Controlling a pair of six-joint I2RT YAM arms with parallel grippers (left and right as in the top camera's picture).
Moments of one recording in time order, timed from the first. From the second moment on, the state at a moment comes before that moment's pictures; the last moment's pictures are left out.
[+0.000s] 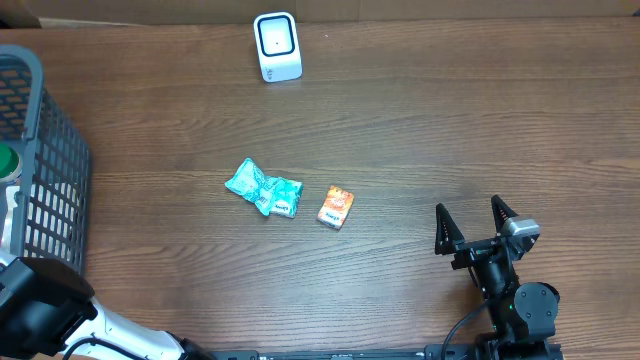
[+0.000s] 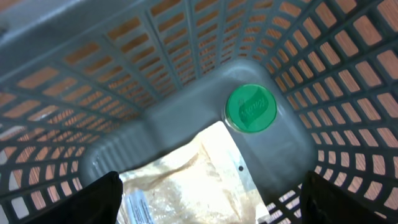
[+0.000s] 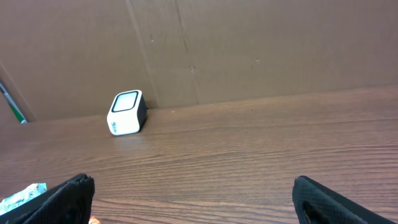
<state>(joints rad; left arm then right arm) 0.84 1.96 2.25 -1.30 -0.13 -0.25 0.08 0.01 0.02 -0.02 -0.12 0.20</state>
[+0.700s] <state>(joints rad) 0.84 2.05 2.25 -1.28 -0.12 -0.15 0.08 0.01 0.02 -0.03 -0.12 0.20</state>
